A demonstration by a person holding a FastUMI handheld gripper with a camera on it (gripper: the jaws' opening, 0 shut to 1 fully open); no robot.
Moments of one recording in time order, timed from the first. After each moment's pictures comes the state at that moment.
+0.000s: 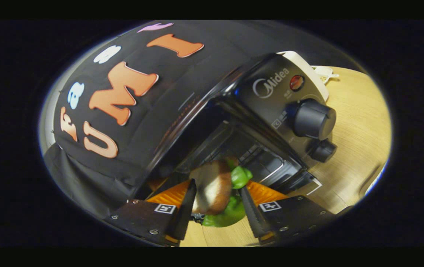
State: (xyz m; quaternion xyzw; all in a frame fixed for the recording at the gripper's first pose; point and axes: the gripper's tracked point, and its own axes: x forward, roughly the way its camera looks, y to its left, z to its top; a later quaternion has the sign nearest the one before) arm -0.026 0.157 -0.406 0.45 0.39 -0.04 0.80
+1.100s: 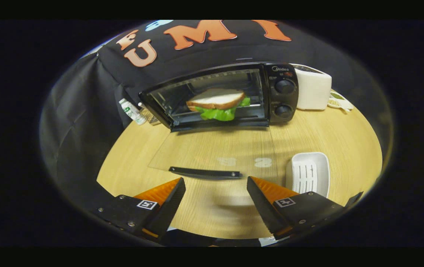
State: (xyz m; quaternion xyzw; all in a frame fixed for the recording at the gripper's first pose) arm -0.255 0.133 -0.385 0.12 0.56 0.14 0.81
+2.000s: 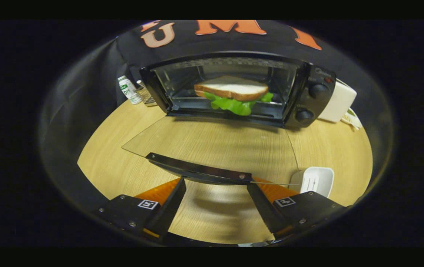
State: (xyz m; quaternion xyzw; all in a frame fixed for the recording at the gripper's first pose) arm -0.221 0.153 -0.396 0.00 0.55 0.18 0.81
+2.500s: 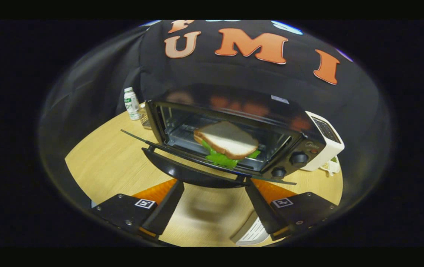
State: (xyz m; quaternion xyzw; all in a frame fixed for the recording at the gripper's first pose) arm -0.119 0.145 -0.340 -0.05 0.46 0.17 0.87
